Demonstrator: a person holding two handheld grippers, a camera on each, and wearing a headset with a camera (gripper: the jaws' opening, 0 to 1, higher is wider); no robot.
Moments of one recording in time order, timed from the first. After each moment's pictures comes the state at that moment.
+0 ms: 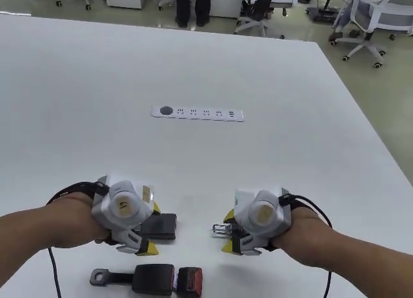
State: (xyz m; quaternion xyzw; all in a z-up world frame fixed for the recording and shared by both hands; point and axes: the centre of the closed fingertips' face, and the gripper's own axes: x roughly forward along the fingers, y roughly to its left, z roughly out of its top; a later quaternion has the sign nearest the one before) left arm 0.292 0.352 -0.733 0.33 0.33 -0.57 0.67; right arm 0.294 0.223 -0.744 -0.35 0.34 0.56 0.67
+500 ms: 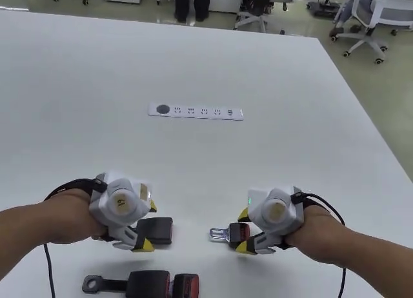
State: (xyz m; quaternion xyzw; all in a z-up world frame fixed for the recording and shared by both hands) left arm 0.313 0.357 -0.753 0.34 0.35 -0.57 0.66; right arm 0.307 0.190 -0.768 -0.35 0.37 0.55 0.66
